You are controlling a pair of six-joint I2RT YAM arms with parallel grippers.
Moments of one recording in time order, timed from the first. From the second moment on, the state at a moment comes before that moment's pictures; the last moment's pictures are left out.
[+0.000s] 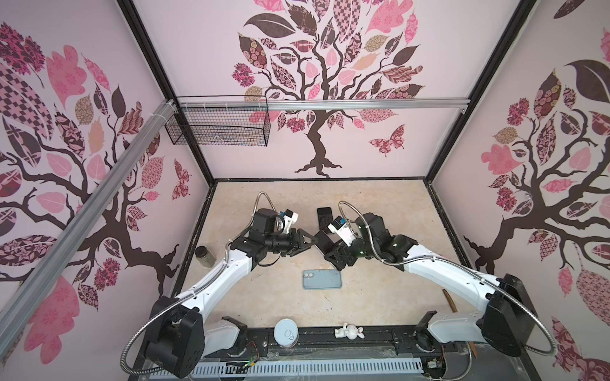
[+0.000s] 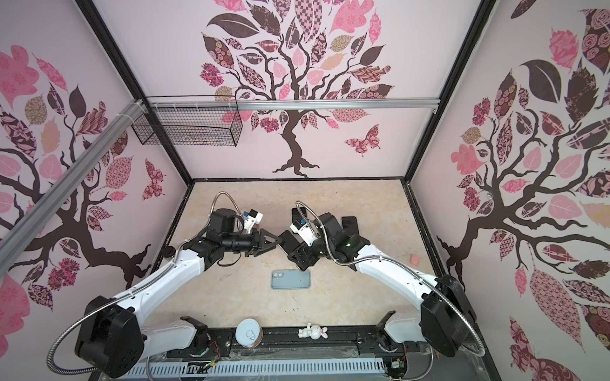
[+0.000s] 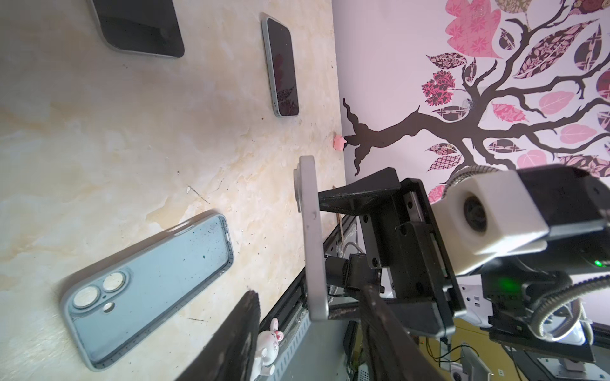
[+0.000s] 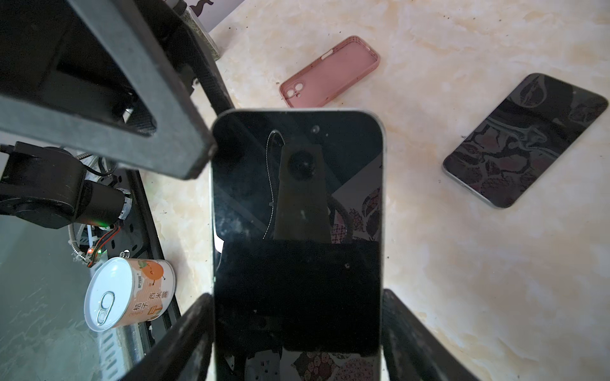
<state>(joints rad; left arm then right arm) -0.41 1.26 0.85 -0.24 0.81 -0.81 0.71 1.33 0.94 -0.33 -0.39 0.05</state>
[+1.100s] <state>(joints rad) -0.38 1.27 0.85 -0.21 0.80 -0.84 0.75 1.33 0.94 -0.27 -0.28 0.09</state>
